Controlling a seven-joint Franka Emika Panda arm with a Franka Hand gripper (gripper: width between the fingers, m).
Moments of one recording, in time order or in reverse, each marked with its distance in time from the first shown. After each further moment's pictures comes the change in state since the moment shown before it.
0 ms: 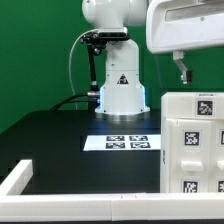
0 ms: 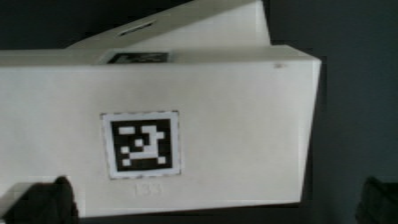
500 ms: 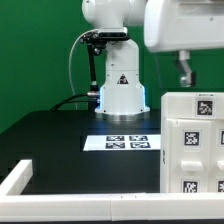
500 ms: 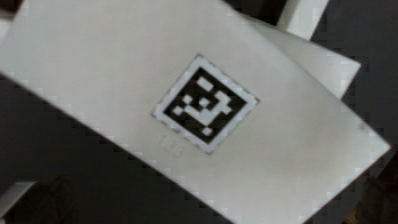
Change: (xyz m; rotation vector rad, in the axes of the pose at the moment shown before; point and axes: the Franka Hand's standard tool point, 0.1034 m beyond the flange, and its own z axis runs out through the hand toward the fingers) arm 0.006 0.001 0.004 -0.045 -0.078 -0.790
